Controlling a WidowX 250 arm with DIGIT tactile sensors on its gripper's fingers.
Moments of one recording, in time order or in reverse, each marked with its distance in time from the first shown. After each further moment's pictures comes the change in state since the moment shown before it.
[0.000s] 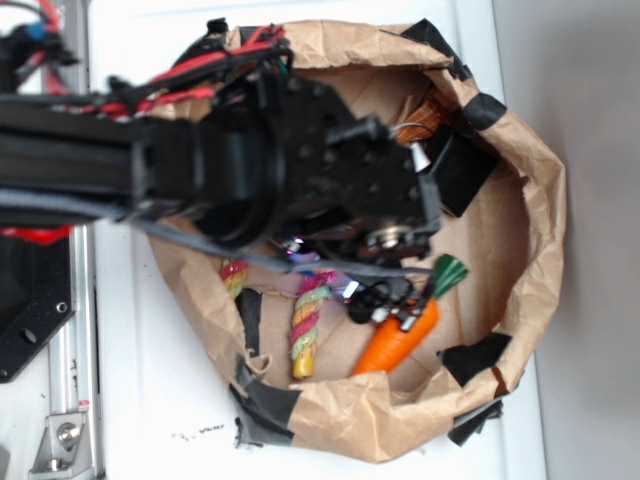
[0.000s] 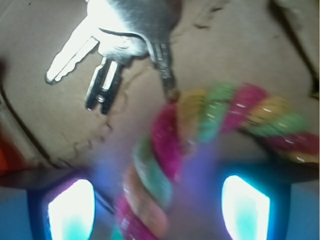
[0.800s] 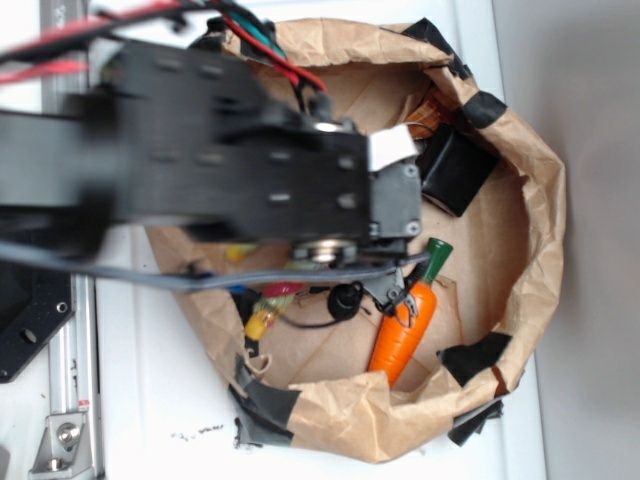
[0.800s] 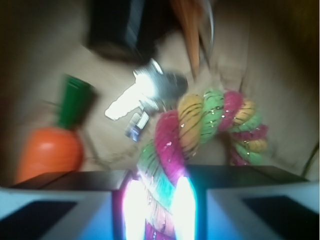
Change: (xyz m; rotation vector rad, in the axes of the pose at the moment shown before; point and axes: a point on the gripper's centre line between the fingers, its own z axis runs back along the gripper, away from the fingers) arm -0.002 0.006 0.079 -0.083 -0.276 -0.247
